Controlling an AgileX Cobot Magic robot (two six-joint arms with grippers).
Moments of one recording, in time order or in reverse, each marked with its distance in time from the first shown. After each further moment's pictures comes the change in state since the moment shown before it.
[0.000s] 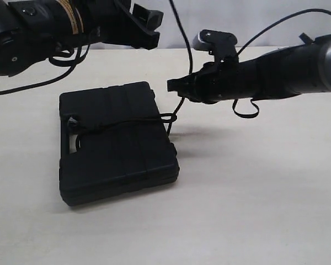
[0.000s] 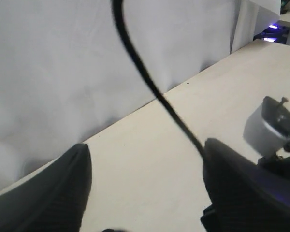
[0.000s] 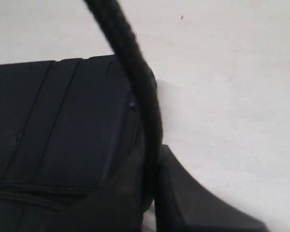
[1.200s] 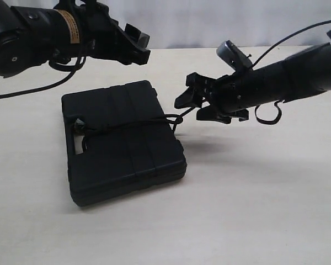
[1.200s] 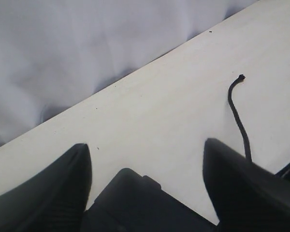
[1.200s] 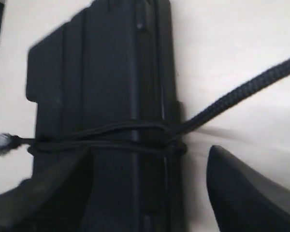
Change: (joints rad) left arm 0.000 0.000 0.000 0.000 0.183 0.002; right arm -0.132 0.014 0.002 -0.347 0.366 0.565
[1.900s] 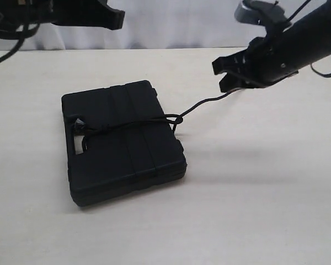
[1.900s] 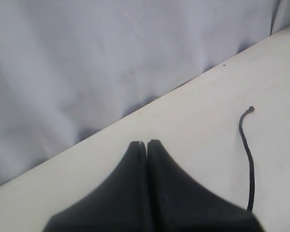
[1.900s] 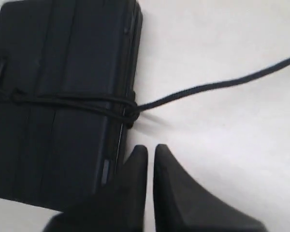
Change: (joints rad) left arm 0.000 -0.231 0.000 0.002 0.155 0.000; right arm 0.000 -0.302 -0.066 -0.696 0.069 0.349
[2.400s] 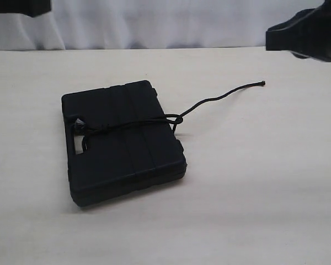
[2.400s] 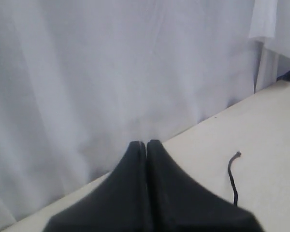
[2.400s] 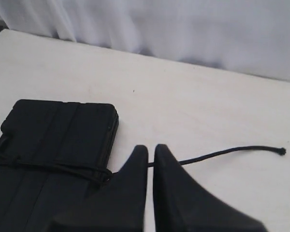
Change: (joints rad) left arm 0.000 -0.400 0.186 0.000 -0.030 0.000; right arm 0.000 -0.469 0.255 -0.006 -0.307 -0.120
